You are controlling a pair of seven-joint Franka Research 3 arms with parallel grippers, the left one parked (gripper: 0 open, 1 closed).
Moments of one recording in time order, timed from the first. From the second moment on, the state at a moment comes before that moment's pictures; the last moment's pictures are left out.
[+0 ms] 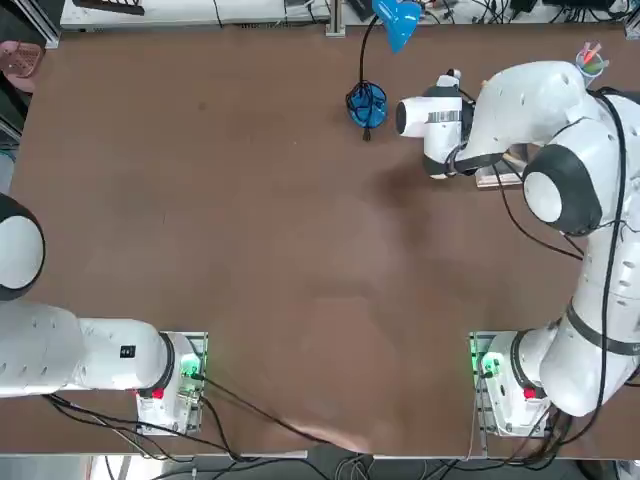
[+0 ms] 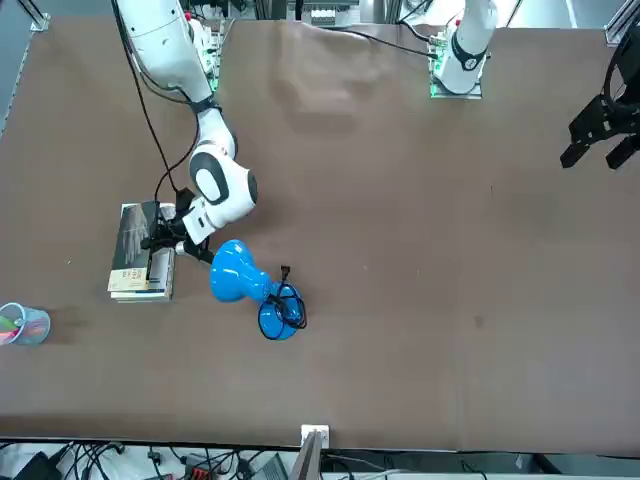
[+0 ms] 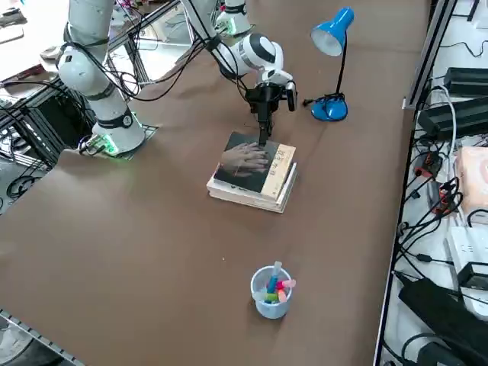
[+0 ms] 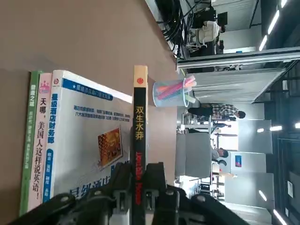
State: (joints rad) arm 0.56 0.59 -0.09 -1.94 -1.18 1.77 1.03
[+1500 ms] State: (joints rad) arm 0.57 0.62 -0.09 -1.95 -1.22 1.77 1.05
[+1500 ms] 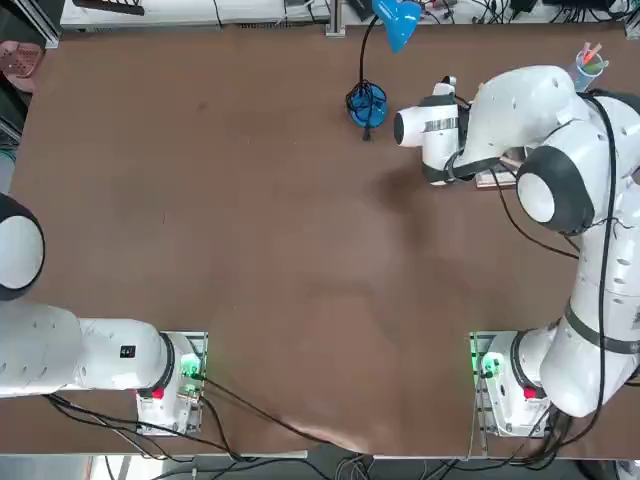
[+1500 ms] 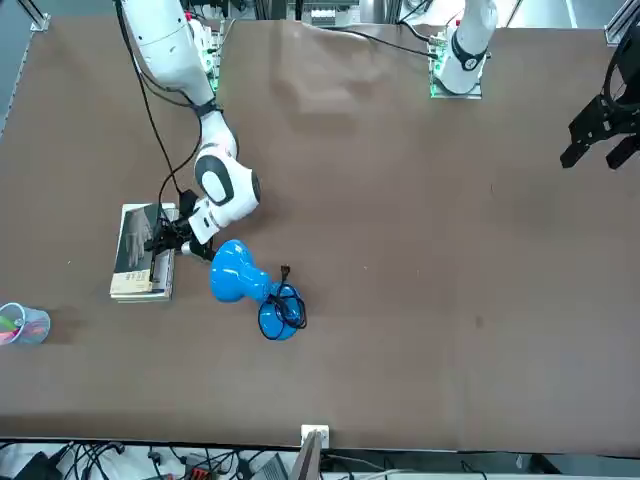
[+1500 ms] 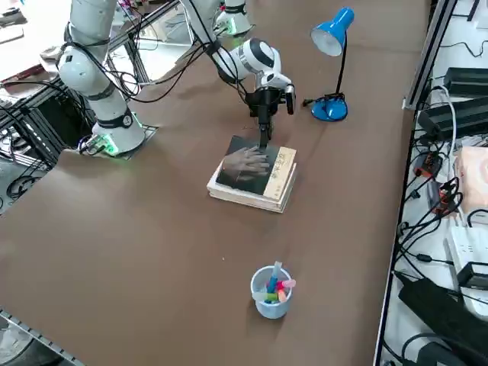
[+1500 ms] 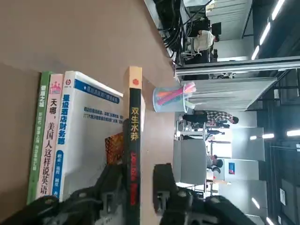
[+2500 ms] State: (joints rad) arm 0.56 0.62 -0.10 -1.95 -1.22 1.78 1.05
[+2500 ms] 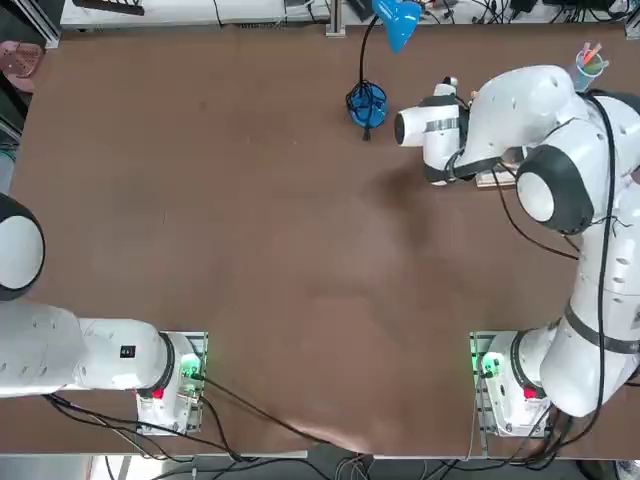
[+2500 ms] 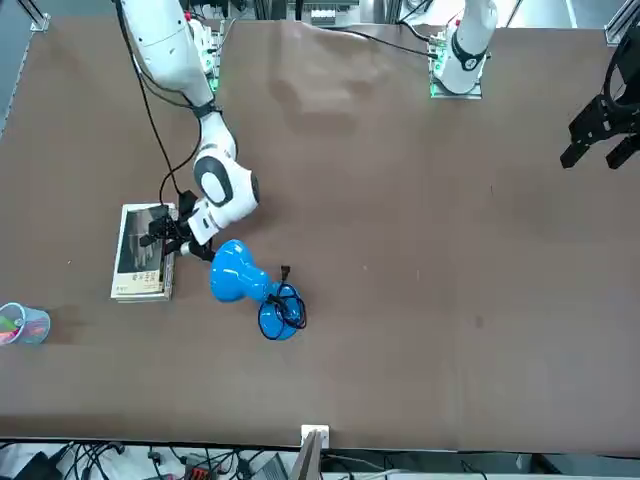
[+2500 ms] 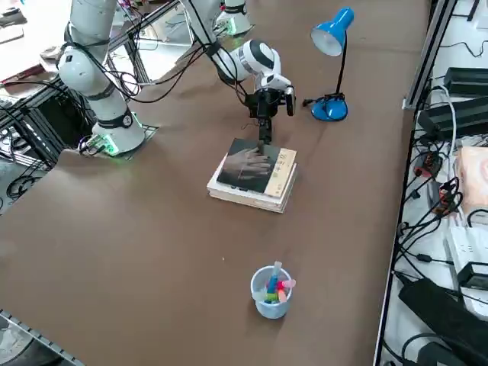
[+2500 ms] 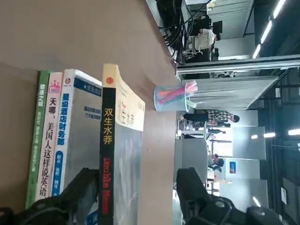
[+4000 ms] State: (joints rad) arm 0.51 0.55 -0.10 -1.96 -1.15 1.90 1.07
